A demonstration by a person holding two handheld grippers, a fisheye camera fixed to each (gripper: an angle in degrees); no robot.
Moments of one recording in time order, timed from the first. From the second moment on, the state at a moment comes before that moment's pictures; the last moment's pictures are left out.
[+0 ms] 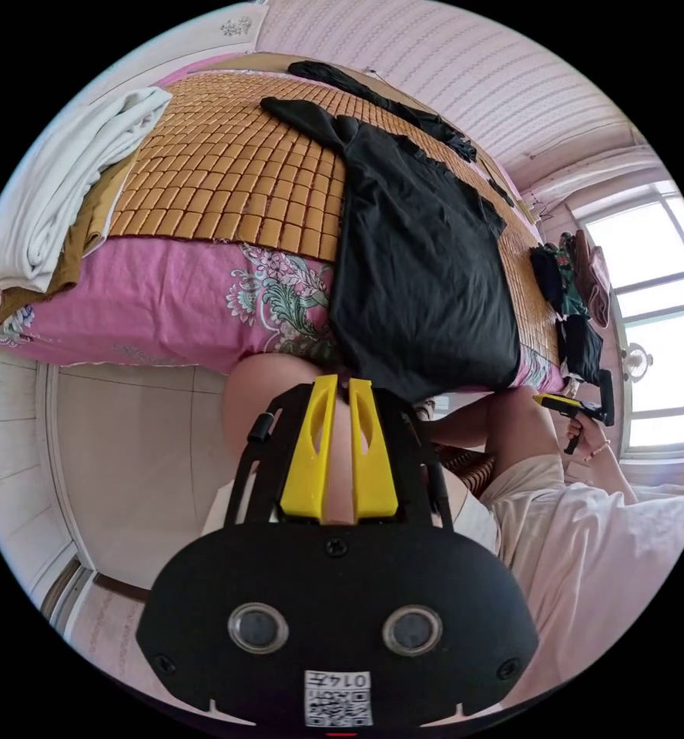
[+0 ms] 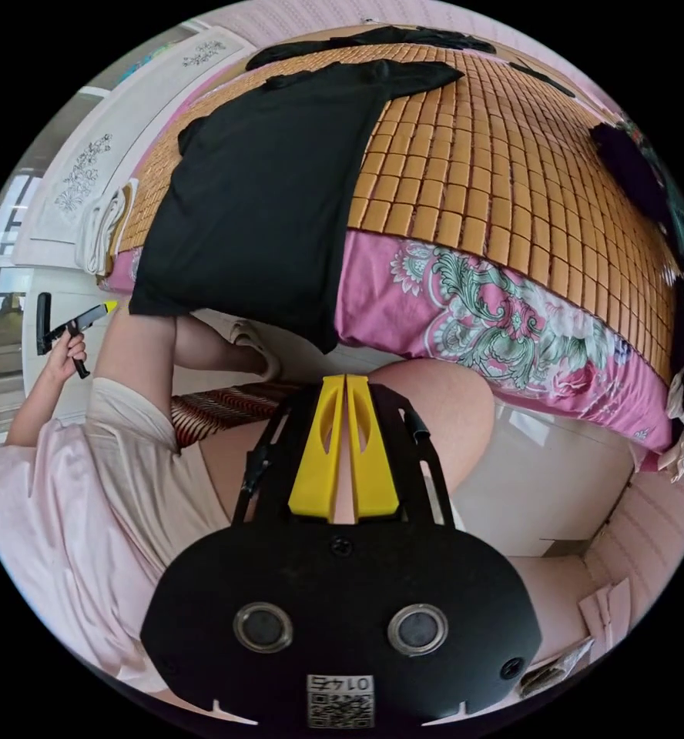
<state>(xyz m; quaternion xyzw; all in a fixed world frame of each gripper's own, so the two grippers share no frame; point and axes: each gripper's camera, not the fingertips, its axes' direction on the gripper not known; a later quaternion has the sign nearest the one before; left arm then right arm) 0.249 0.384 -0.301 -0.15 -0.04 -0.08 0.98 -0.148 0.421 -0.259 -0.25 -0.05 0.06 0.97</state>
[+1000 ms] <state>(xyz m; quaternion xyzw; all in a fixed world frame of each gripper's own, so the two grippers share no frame) 0.344 0.277 -0.188 -0.09 0.01 0.07 0.99 -0.153 0.221 -0.281 -0.07 -0.07 0.05 0.99</state>
